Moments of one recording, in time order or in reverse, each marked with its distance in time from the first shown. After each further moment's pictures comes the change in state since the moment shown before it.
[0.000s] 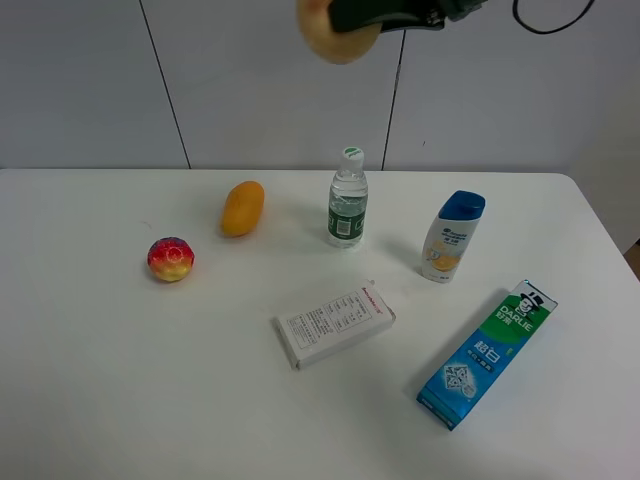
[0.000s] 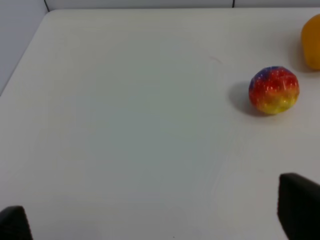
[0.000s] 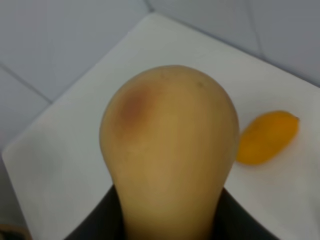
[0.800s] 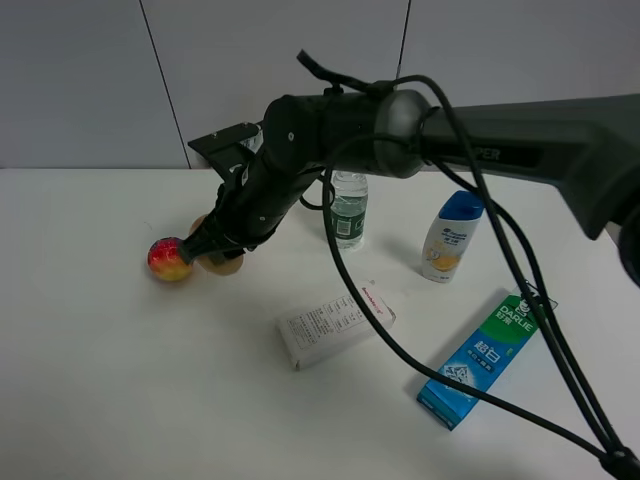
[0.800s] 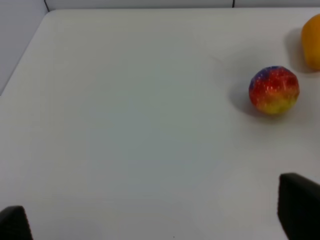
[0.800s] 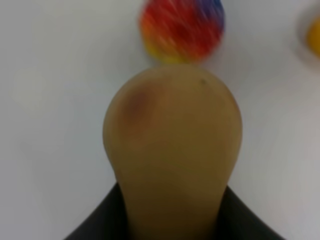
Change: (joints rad) left arm 0.000 0.000 0.000 0.000 0.000 0.001; right arm 0.416 0.538 0.000 -0.530 -0.286 0.376
